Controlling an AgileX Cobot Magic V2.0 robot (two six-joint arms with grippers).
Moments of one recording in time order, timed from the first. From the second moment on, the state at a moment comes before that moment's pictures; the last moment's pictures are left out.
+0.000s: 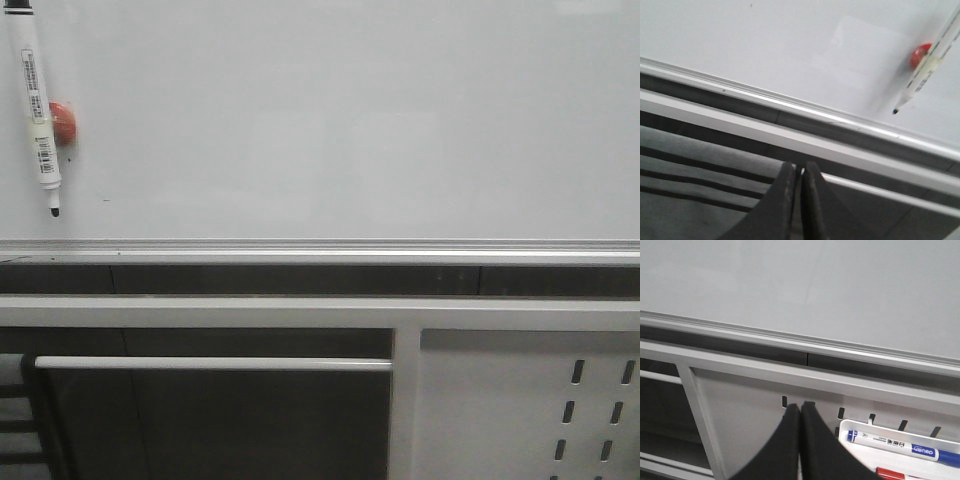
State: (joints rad) left arm 0.02 -0.01 0.01 -0.30 0.32 -0.03; right arm 0.11 -0.01 0.01 -0.11 0.33 0.04
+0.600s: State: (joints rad) left arm 0.02 -0.01 0.00 -0.87 0.19 0.03; right arm 0.11 -0.01 0.01 0.48 -0.17 0.04
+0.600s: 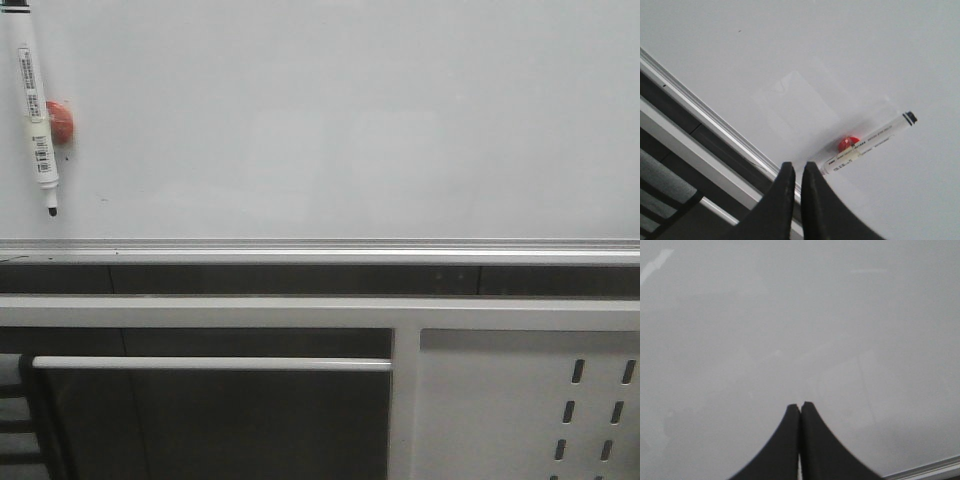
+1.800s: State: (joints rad) left arm -0.46 0.76 -0.33 -0.99 -0.11 1.06; right arm 0.12 0.28 -0.31 0.31 0.32 -0.29
